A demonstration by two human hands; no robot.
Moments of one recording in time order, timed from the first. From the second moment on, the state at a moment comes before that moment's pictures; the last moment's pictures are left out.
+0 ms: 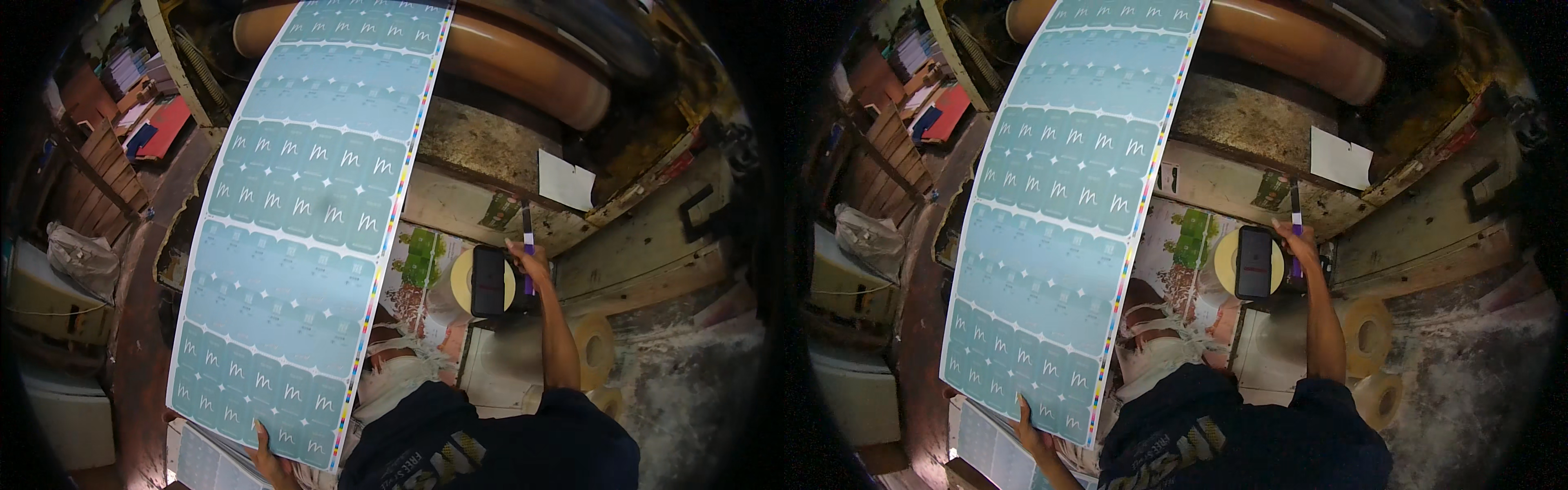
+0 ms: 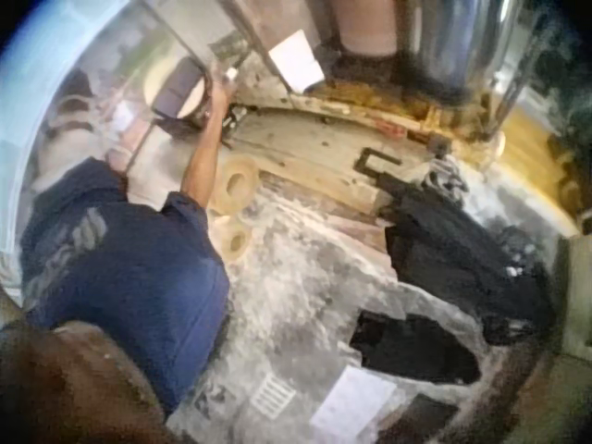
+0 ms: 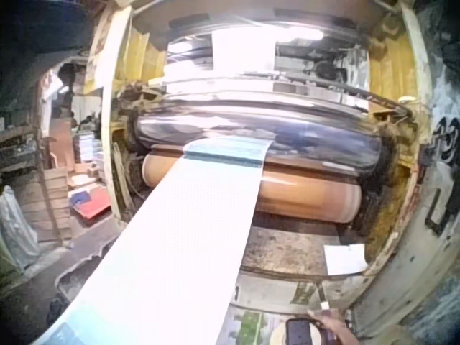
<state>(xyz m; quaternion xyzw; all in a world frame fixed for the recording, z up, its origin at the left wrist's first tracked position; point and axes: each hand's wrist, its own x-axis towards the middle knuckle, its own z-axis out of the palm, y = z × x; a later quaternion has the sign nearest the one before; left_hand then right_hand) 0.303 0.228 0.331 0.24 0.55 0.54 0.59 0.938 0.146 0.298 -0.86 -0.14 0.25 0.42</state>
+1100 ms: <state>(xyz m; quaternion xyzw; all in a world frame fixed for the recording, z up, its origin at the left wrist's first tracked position) 0.170 0.150 0.253 0.29 0.78 0.39 0.39 0.891 0.350 0.429 -0.64 -0.38 0.25 0.63</state>
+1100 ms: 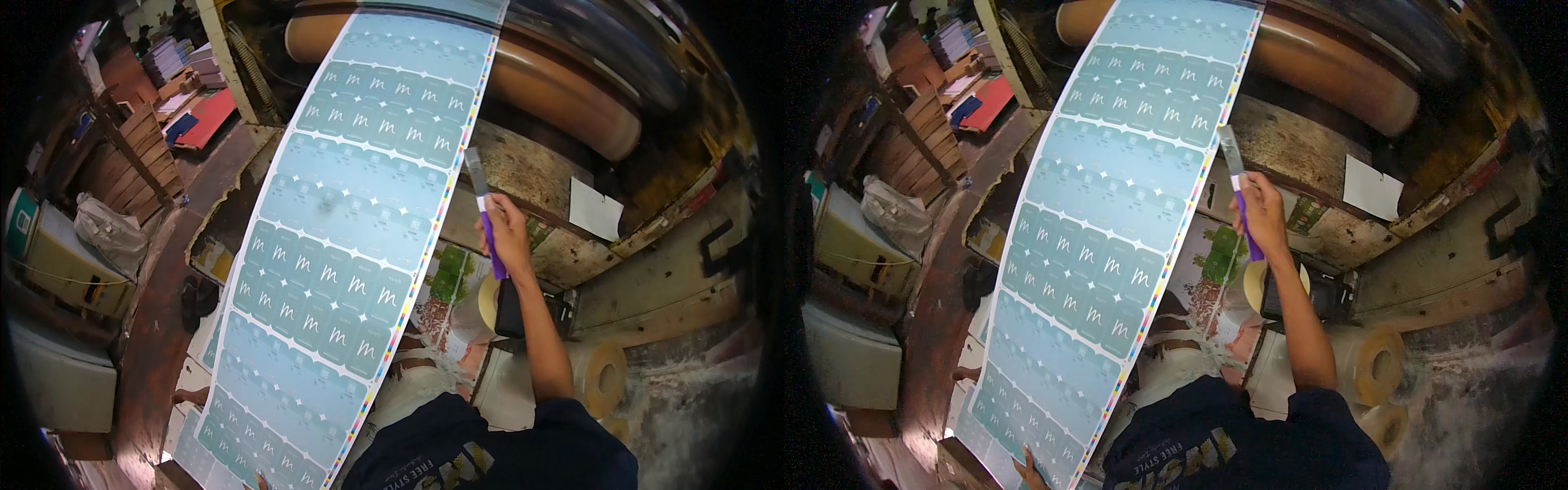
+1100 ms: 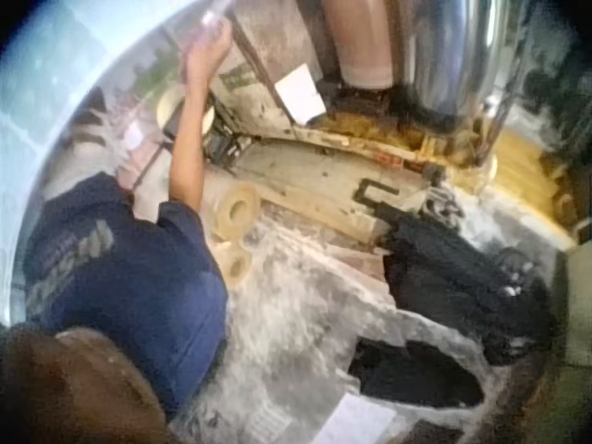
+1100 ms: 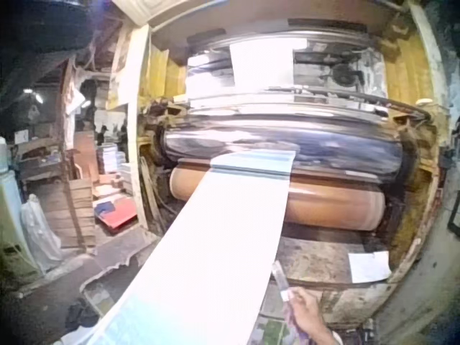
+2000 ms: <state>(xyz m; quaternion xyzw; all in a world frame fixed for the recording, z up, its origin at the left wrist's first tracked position) 0.139 0.116 0.245 0.40 0.86 0.07 0.30 0.992 0.409 0.432 -0.59 -0.73 -0.02 0.34</state>
